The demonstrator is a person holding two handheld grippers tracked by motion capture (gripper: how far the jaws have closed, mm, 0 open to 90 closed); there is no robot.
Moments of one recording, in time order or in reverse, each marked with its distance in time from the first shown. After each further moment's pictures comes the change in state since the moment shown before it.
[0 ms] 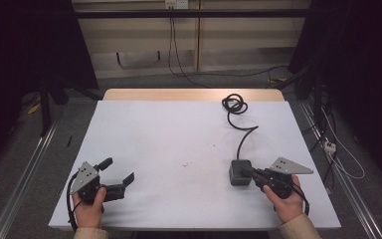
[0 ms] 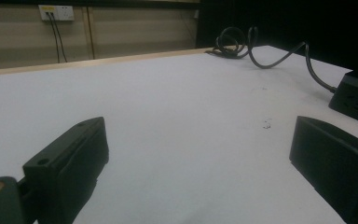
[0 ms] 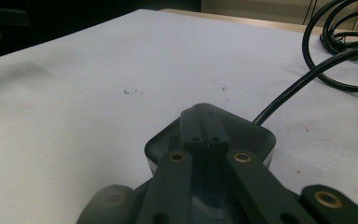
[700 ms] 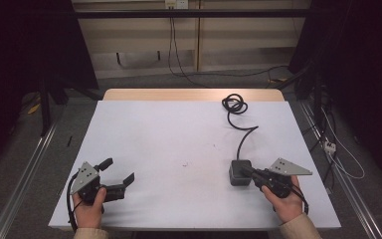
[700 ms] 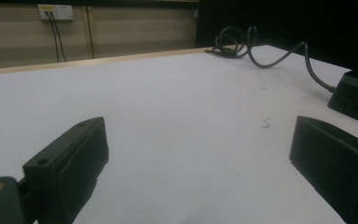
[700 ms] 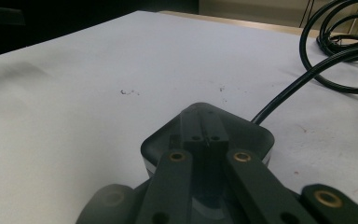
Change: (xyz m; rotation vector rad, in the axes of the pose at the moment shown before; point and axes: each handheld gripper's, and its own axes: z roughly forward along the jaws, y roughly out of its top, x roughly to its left) left arm -0.001 0.000 0.000 0.001 -0.001 0.000; right arm 0.000 -0.004 0.002 -0.011 -0.014 -0.013
